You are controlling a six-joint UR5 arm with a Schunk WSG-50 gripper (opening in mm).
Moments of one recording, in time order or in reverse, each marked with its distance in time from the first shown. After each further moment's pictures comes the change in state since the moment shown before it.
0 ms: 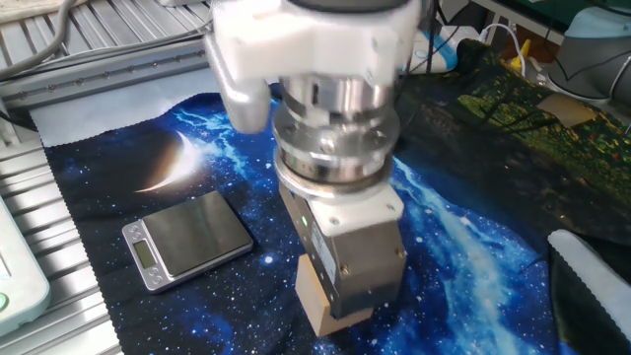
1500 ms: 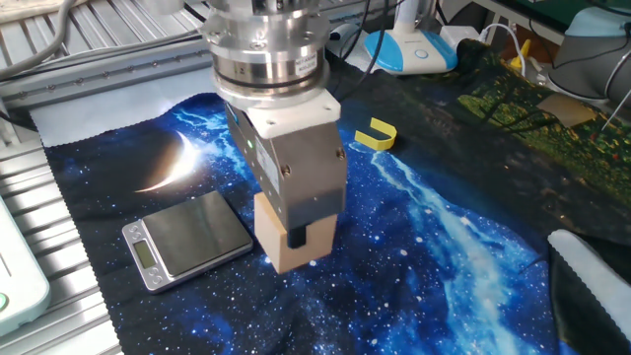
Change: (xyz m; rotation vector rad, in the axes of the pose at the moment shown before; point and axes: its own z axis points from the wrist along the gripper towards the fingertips) arm -0.025 -0.051 -0.038 -0.015 0.008 -0.080
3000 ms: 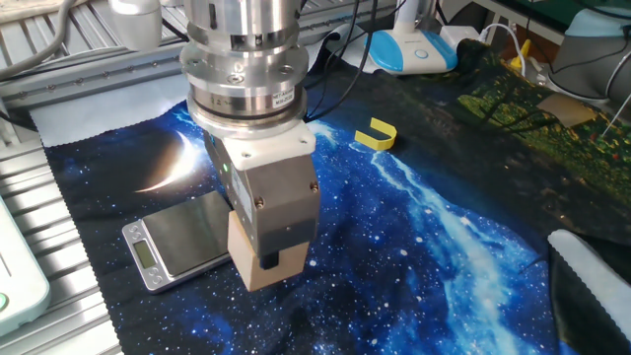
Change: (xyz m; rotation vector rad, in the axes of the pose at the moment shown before) arm -0.027 0.001 0.018 0.041 -0.045 0.000
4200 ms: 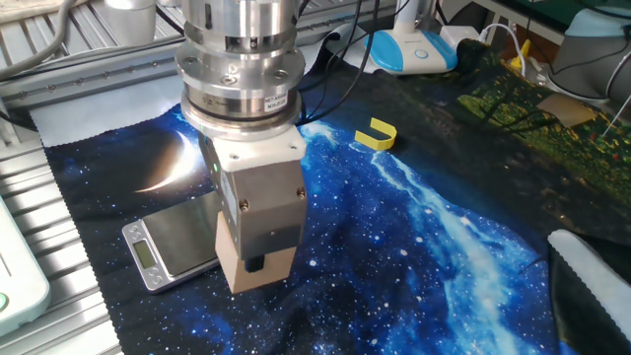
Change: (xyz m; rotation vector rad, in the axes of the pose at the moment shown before) arm -0.012 -0.002 0.000 0.008 -0.046 0.048
